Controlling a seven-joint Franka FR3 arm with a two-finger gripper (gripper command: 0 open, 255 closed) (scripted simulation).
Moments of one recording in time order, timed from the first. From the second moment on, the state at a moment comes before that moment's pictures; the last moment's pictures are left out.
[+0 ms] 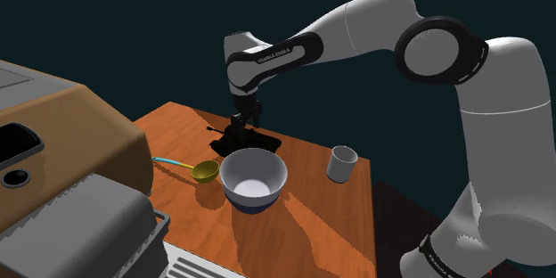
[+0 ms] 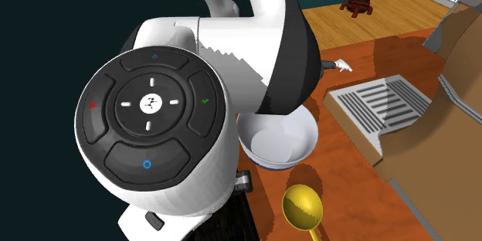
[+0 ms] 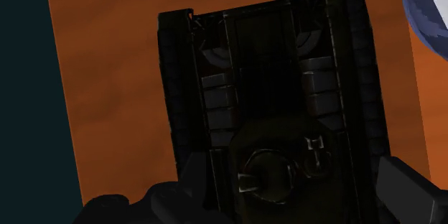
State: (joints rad) arm 0.10 0.57 0.13 -1.55 -0.13 1.94 -0.05
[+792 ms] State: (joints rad) arm 0.10 0.58 0.13 -1.55 -0.13 1.96 -0.05
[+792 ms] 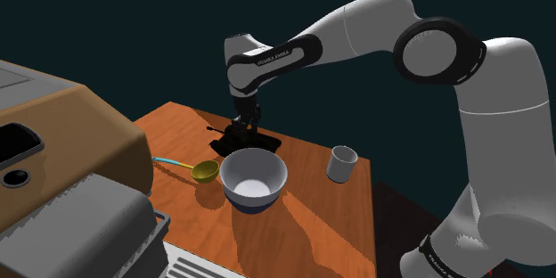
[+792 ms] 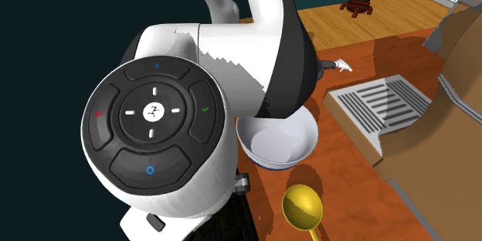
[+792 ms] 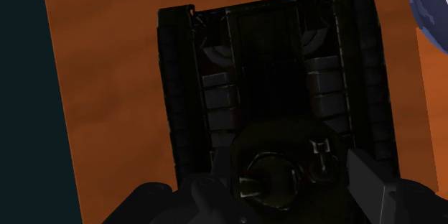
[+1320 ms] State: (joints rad) arm 0.10 0.54 0.13 -1.52 -0.12 1.89 -0.06
